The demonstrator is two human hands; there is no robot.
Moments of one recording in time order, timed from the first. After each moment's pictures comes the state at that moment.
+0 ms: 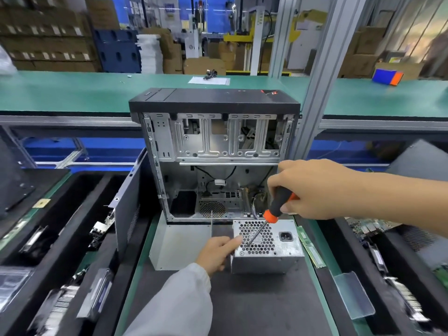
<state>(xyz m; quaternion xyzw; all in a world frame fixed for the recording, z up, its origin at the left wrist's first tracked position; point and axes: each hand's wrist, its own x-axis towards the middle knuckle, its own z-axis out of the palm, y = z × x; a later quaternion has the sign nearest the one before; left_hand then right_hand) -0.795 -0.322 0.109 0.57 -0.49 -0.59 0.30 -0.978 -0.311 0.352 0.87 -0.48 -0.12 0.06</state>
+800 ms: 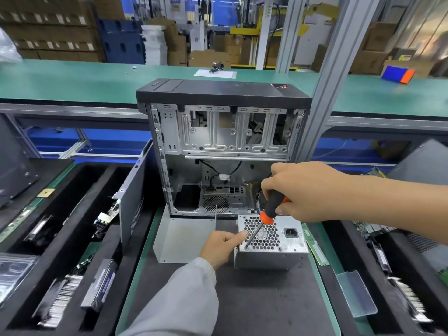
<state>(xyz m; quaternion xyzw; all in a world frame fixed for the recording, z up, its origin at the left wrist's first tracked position) -0.796 -0.327 0.093 0.55 -0.51 -0.55 0.36 -0.960 -0.315 0.340 0.88 -0.45 -0.15 0.06</state>
